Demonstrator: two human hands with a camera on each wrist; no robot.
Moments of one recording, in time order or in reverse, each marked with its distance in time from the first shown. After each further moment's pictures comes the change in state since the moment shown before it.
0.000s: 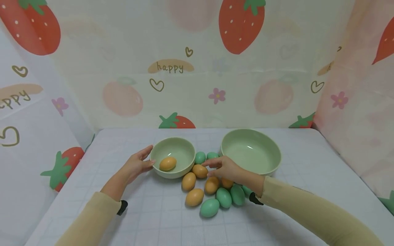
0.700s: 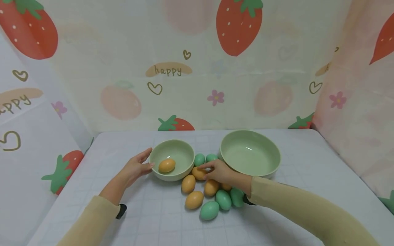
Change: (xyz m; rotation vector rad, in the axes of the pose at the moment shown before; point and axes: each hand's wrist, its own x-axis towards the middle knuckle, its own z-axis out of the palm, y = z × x) left_hand 0.003 0.001 -0.004 0.028 -0.006 -0.005; right_hand 0.019 0.000 0.018 -0.046 0.034 0.055
